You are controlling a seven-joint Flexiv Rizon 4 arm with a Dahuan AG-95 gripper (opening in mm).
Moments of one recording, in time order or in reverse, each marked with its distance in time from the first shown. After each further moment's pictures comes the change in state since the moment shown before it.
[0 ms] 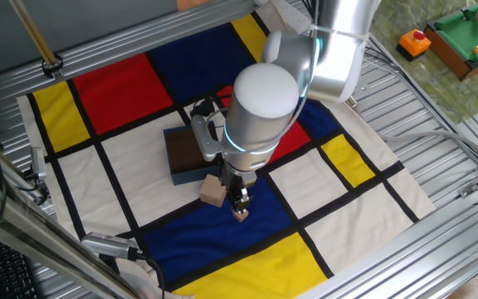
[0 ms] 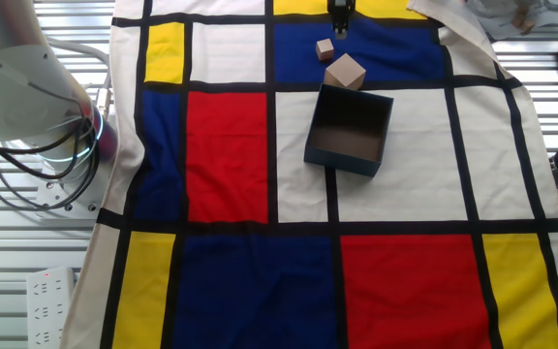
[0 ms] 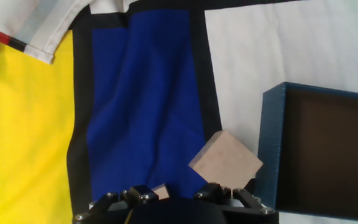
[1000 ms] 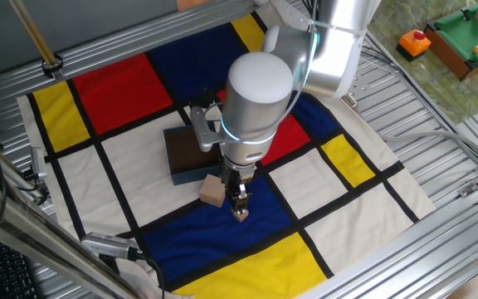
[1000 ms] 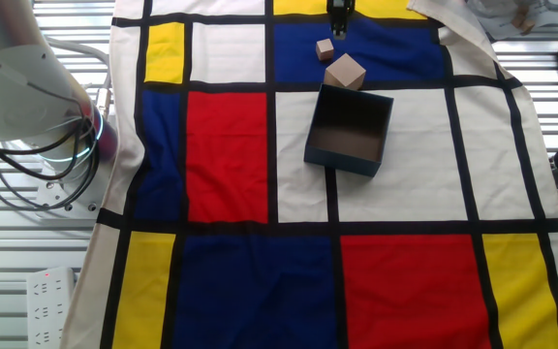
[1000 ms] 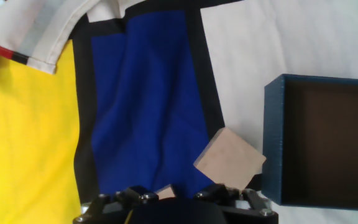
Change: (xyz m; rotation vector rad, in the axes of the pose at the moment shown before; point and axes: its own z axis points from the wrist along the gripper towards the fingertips) arm 0.000 0.001 -0.002 -0.051 -0.001 0.065
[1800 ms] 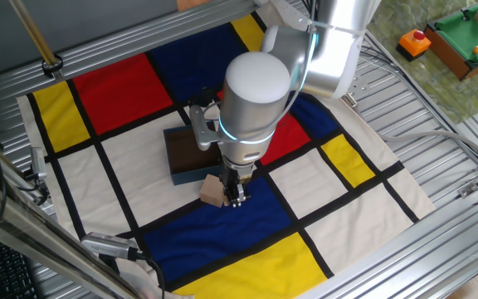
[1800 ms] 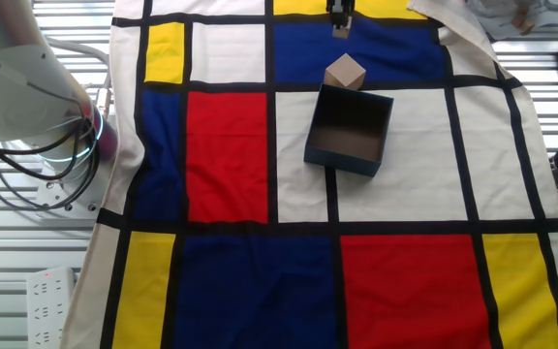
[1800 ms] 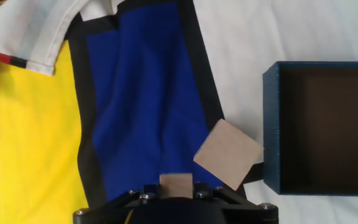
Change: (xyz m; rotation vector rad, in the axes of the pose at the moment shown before) arm 0.001 -0.002 -0.002 -0.001 0.006 0.040
